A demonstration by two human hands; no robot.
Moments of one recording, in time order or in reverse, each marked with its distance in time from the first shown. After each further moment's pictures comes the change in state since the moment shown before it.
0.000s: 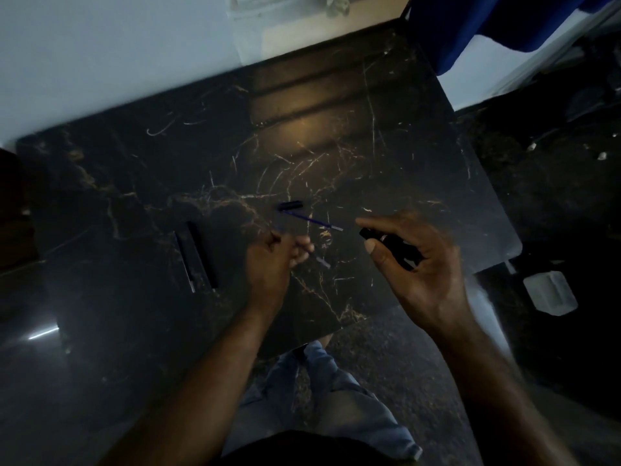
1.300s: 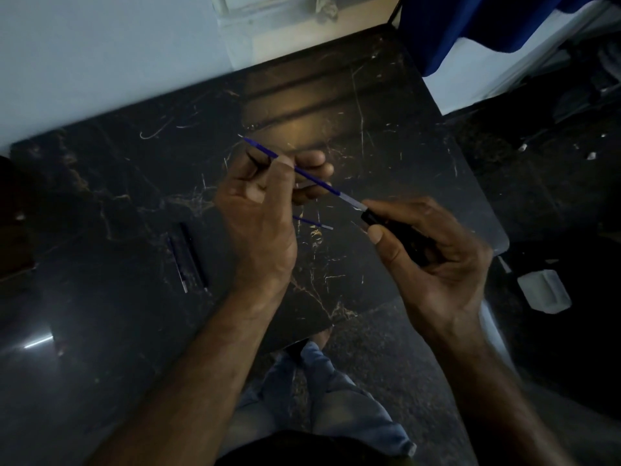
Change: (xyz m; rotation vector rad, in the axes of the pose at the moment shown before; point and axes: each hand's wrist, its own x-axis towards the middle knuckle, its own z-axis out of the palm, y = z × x) left_hand -0.061 0.137 0.049 -0.322 -0.079 0.556; right_hand -0.008 -0.037 -0.015 0.143 0.186 -0.160
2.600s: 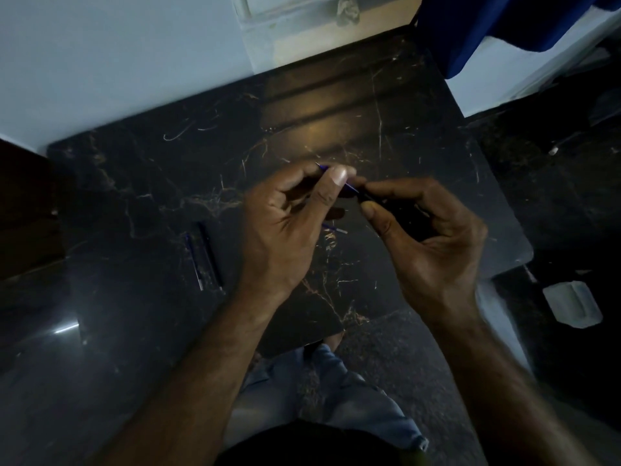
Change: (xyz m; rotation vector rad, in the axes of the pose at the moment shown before) left_hand -0.002 0.007 -0.012 0.360 -0.289 0.090; right_hand 0.029 0.017 0.018 0.048 0.036 -0.001
